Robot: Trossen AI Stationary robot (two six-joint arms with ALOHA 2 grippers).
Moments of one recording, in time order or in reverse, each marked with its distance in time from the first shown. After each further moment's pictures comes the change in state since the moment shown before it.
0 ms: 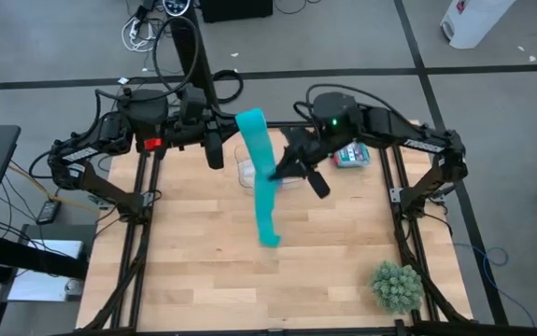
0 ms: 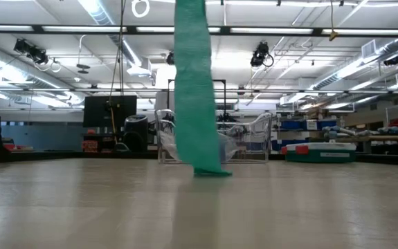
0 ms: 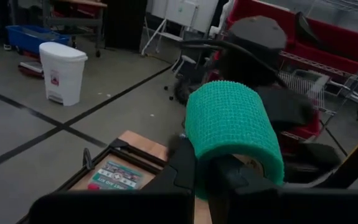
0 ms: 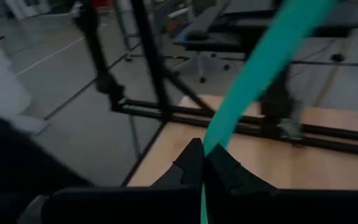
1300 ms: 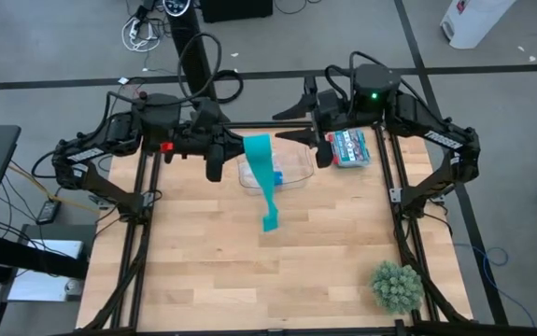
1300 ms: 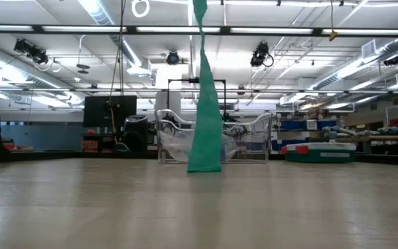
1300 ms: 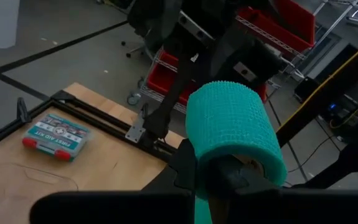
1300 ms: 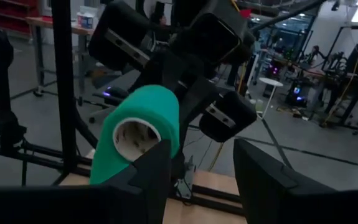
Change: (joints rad) left arm 0.005 0.024 0.000 -0.076 0.235 -0.175; right arm -0.061 -0.102 0.001 0.200 0.213 -0.180
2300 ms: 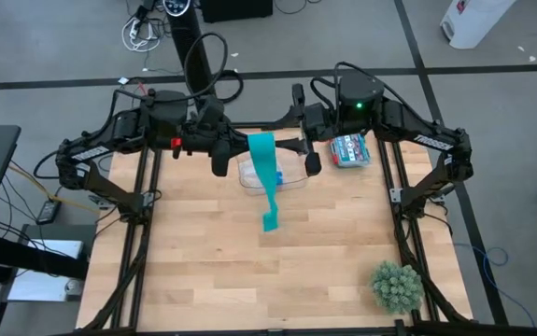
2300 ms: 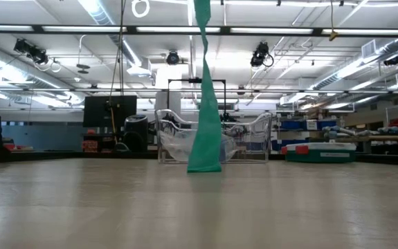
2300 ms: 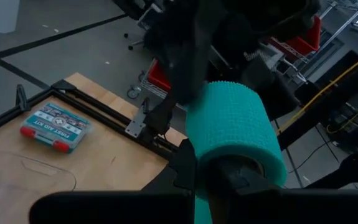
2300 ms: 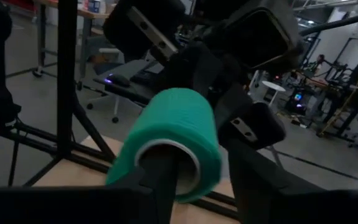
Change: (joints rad) left arm 0.038 0.019 0.000 -0.004 0.038 -0.049; right arm 0.039 0.053 0.000 0.023 0.020 -0.099
